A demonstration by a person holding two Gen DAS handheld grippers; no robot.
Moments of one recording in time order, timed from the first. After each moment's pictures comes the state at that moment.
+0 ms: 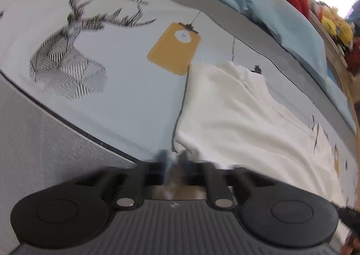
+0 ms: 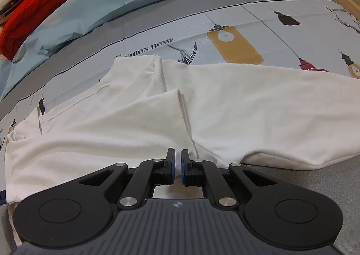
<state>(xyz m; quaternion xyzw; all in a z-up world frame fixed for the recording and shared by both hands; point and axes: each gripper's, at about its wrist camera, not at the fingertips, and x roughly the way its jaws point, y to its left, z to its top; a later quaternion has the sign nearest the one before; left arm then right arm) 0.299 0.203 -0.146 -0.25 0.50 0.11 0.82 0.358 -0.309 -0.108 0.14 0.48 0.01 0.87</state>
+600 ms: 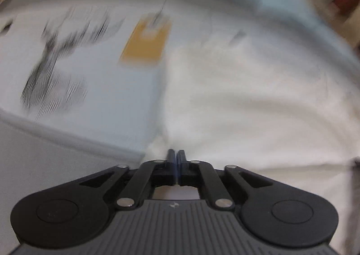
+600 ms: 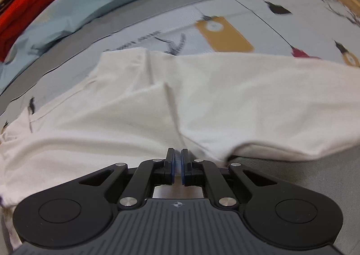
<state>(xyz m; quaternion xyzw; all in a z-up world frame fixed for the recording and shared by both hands) 0.303 0.165 -0.157 -0.13 0.54 0.08 0.83 0.354 -0.323 -0.119 0.15 0.49 -0.02 0.86</state>
